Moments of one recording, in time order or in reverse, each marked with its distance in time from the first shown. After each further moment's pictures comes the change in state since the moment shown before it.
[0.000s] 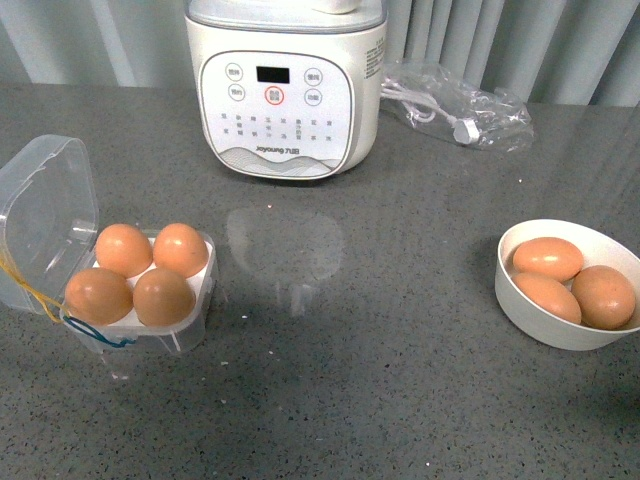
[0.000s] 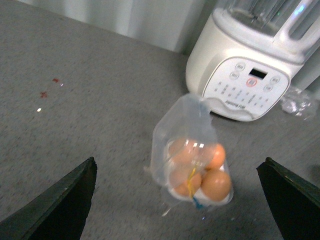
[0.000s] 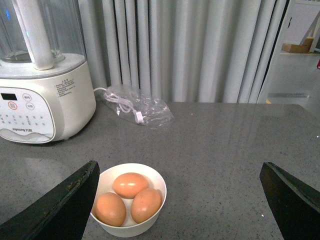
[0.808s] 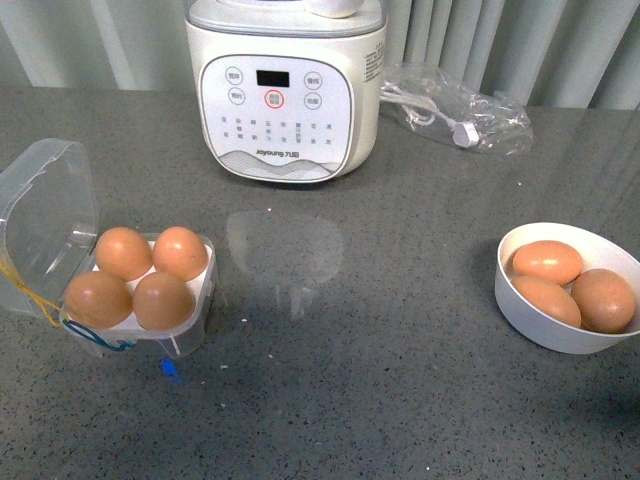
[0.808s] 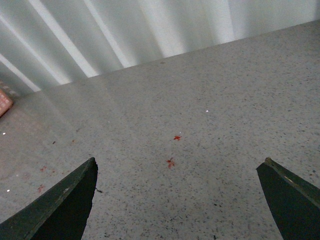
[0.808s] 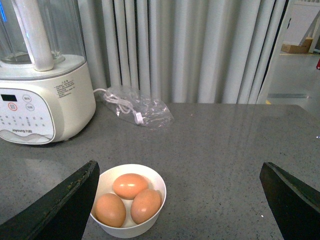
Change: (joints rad) left arm 0.080 1.170 0.157 1.045 -0.272 0.676; right arm 0.000 0.000 0.000 0.000 0.000 0.000
